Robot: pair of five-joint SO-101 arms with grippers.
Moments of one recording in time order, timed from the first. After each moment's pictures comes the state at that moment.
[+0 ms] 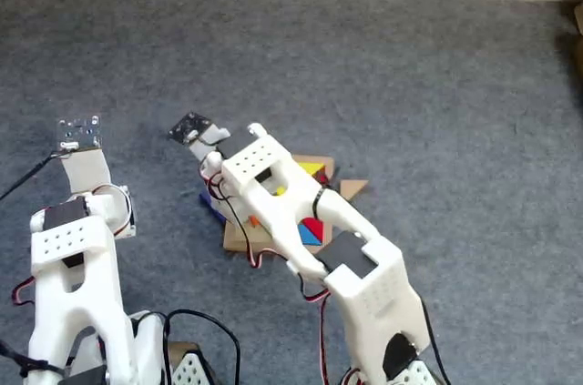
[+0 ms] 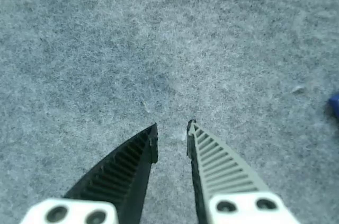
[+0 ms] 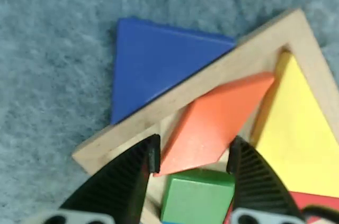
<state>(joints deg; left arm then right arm) -27.7 -34.9 60.6 50.0 -3.0 -45.5 30.1 -6.6 72.3 15.1</state>
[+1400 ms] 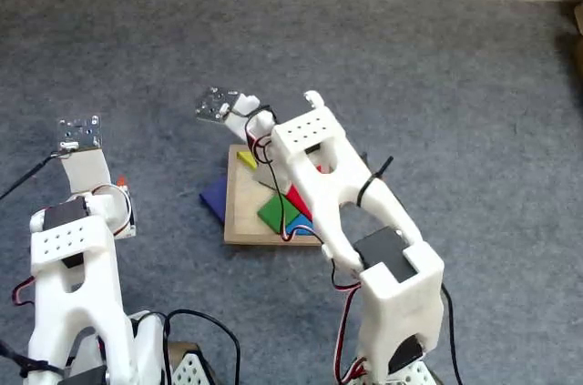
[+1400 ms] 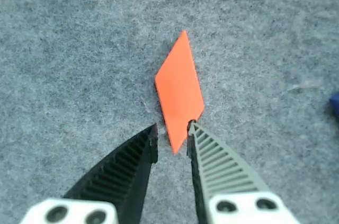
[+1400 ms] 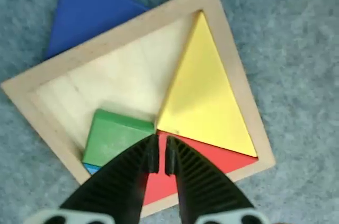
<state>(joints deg) -27.7 -34.9 60.6 50.0 -3.0 -35.2 19.7 -6.5 74.2 40.7</state>
